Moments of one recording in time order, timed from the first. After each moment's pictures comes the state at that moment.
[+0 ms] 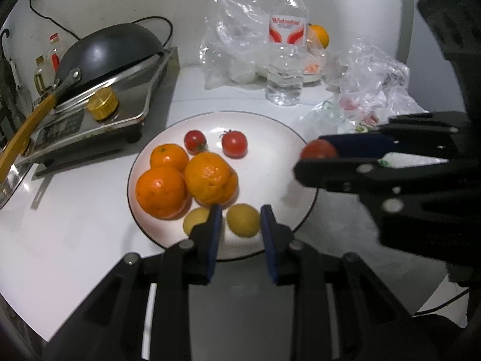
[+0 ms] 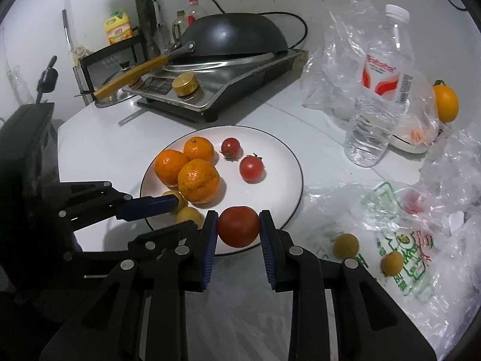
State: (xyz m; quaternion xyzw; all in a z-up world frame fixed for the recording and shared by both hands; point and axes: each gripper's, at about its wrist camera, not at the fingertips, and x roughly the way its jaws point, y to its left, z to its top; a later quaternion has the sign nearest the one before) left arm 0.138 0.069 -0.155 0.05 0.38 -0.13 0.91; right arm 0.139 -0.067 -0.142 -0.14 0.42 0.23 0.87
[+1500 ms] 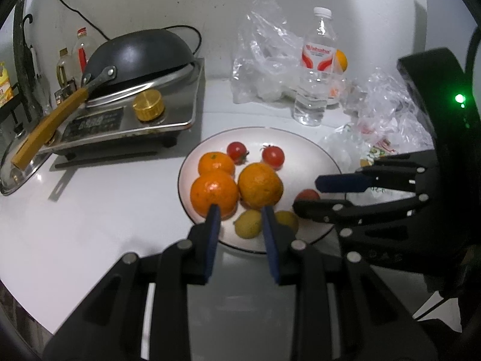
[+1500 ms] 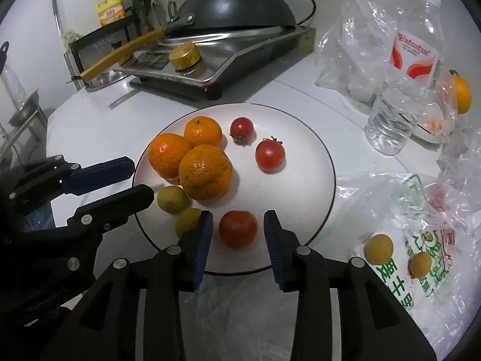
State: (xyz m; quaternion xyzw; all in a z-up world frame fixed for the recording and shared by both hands) left arm 0.125 0.112 -0.144 0.01 0.35 -0.10 0.93; right arm 0.155 -0.041 -0.171 -0.14 0.46 0.21 0.85
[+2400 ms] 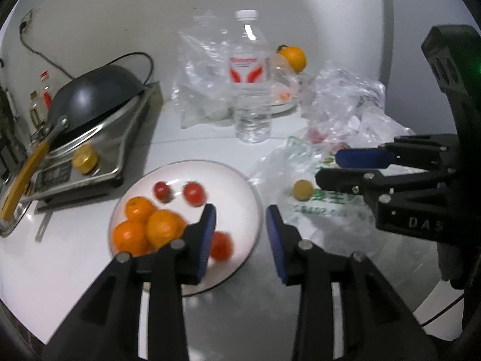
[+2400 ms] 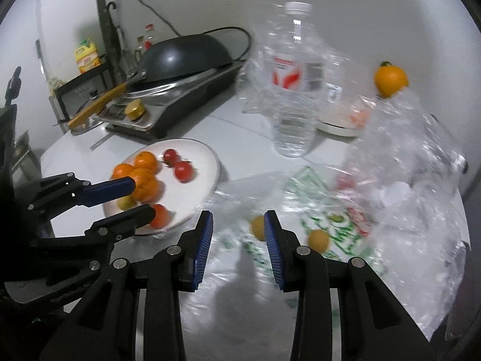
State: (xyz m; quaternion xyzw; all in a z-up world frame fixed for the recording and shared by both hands) left arm 0.133 0.010 -0.116 0.07 0.34 -0.14 0.93; right arm 0.128 -0.156 -0.113 -0.09 0.40 0.16 0.90
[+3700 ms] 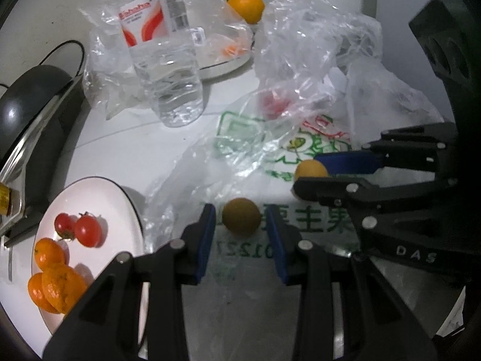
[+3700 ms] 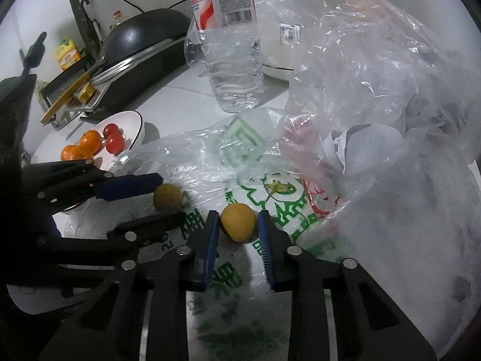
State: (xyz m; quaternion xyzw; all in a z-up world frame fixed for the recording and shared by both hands) left arm 0.206 -0.087 -0.169 0.13 0.42 -0.19 0.88; right arm 0.175 -0.232 -0.164 -0.06 0.46 0.16 0.87
